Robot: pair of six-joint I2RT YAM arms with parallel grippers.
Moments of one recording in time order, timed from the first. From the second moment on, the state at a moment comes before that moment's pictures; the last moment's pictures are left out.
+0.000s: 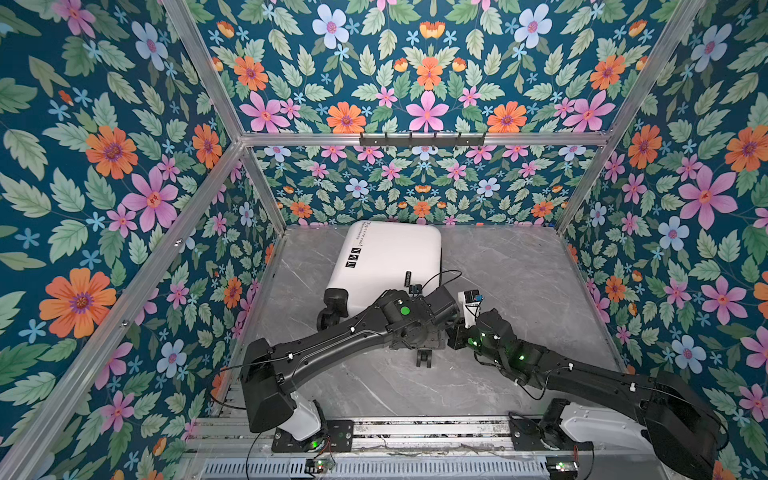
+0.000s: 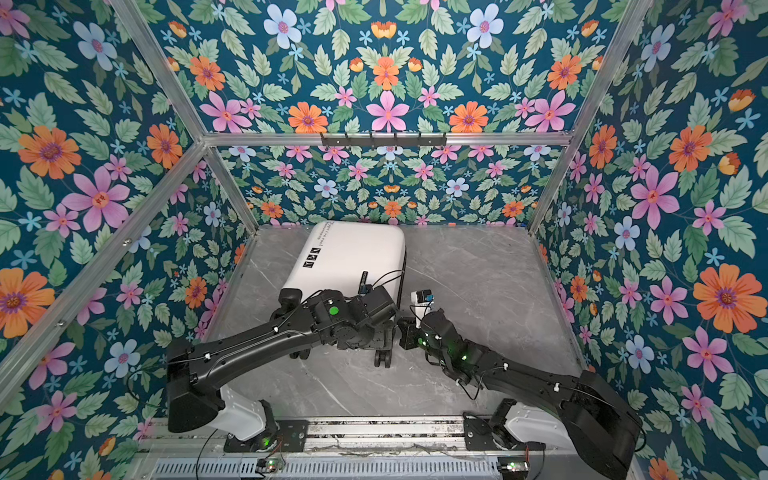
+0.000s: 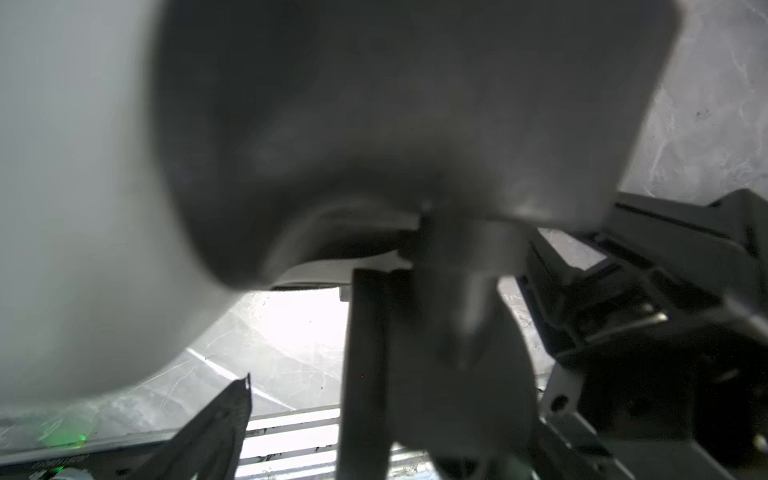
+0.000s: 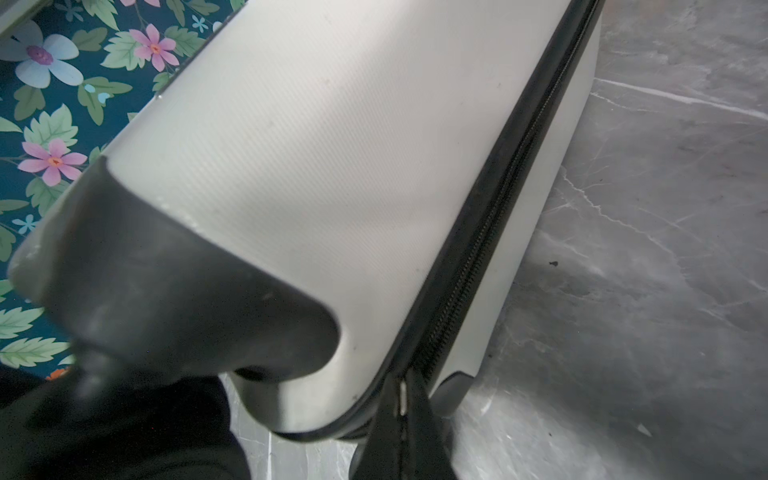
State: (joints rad) left arm -1.14 1.55 1.48 -1.19 -0.18 -1.01; right arm 0.85 1.15 0.49 0.24 0.07 0.65
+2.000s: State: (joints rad) left arm -1.02 1.48 1.56 -1.20 -0.21 -0.86; right arm 0.63 1.22 0.41 0.70 -0.21 0.63
